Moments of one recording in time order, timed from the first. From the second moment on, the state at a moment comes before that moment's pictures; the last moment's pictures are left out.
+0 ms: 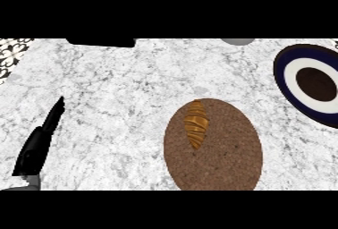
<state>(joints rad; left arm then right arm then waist) 0.02 0.26 0.09 -1.48 -0.22 -0.03 -0.14 -0.62 -1.04 -0.34 -0.56 0.21 0.39 -0.81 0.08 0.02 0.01</state>
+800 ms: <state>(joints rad) 0.02 0.26 0.11 -1.47 -0.23 -0.03 -0.15 -0.85 -0.83 -0.14 -0.34 0.37 0.38 -0.77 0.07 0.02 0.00</state>
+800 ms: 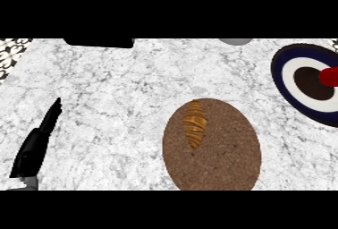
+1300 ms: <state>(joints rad) 0.00 0.26 0.12 -1.47 -0.23 -0.03 -0.12 -0.94 -0.77 -0.20 -0.18 0.32 0.40 -0.73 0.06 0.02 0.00</state>
